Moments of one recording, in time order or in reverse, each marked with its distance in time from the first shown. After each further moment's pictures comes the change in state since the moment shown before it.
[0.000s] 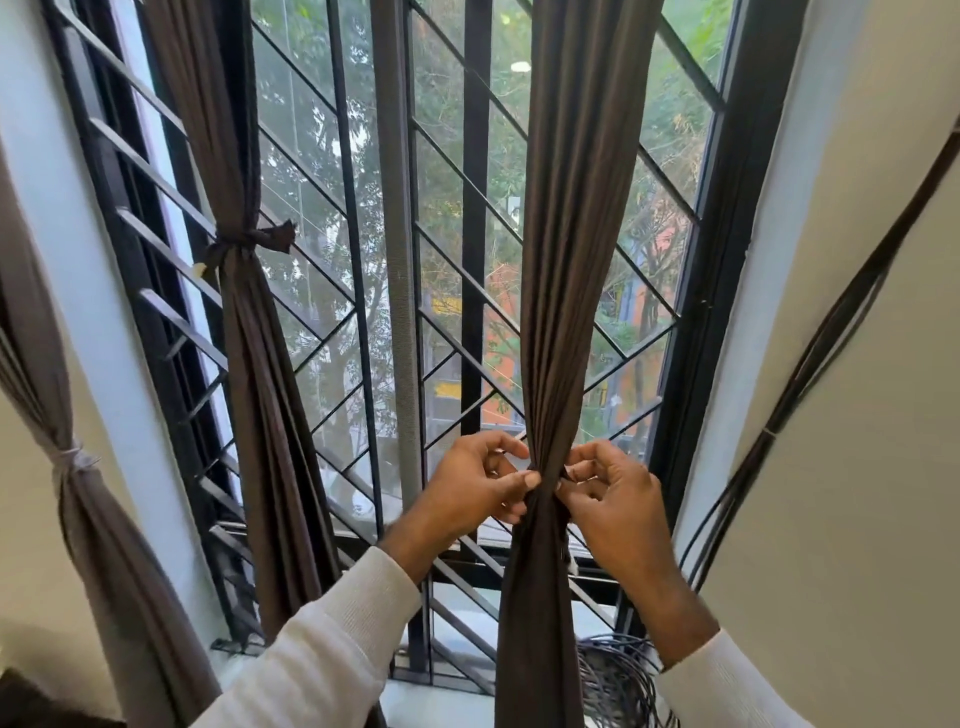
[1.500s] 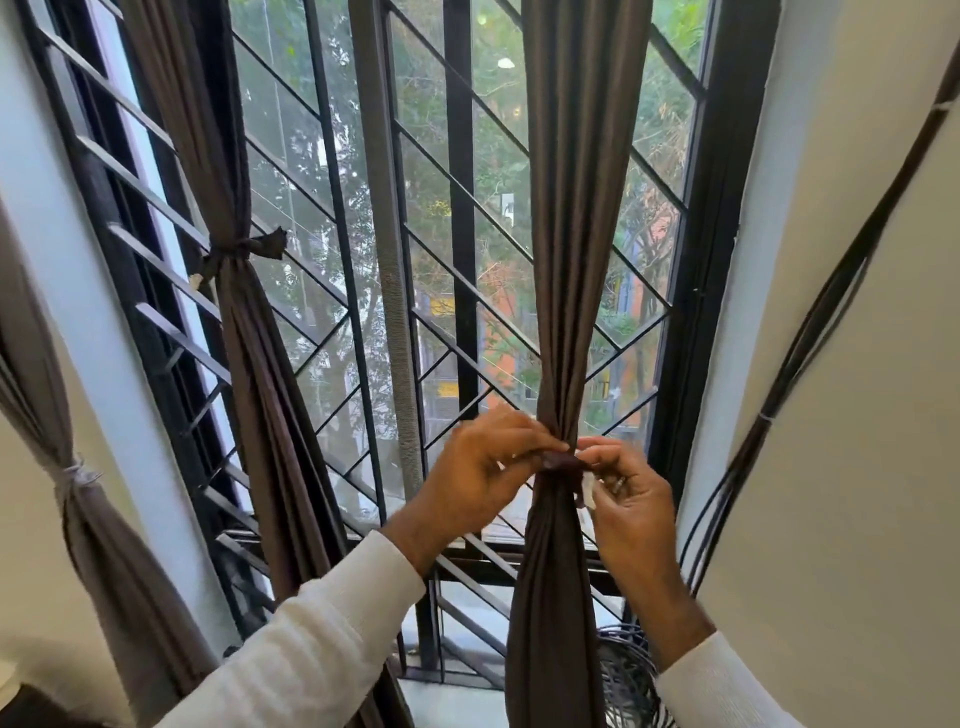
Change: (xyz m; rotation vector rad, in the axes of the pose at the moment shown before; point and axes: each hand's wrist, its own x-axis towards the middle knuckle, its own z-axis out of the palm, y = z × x) left_hand -0.006 0.033 0.004 0.545 0.083 0.802; right_hand -0.009 0.021 0.004 0.370 0.171 -0.126
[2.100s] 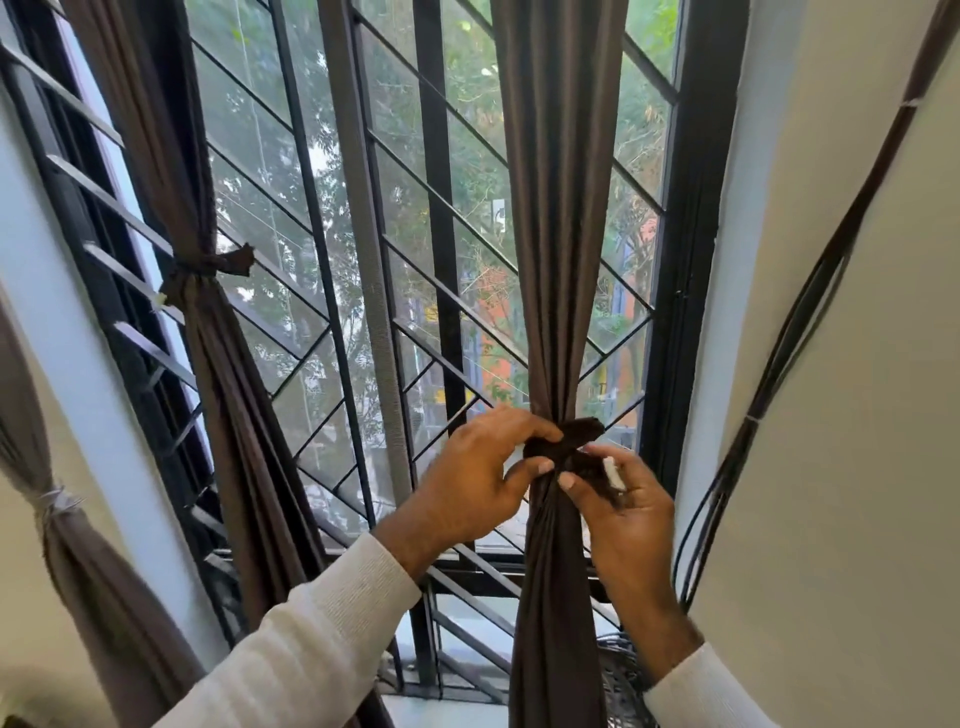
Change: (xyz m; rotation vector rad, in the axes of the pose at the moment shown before) left_hand 0.020 0.005 0.010 0.129 -0.113 -0.015; right_hand -0.001 0.007 -0.009 0.161 0.089 0.074
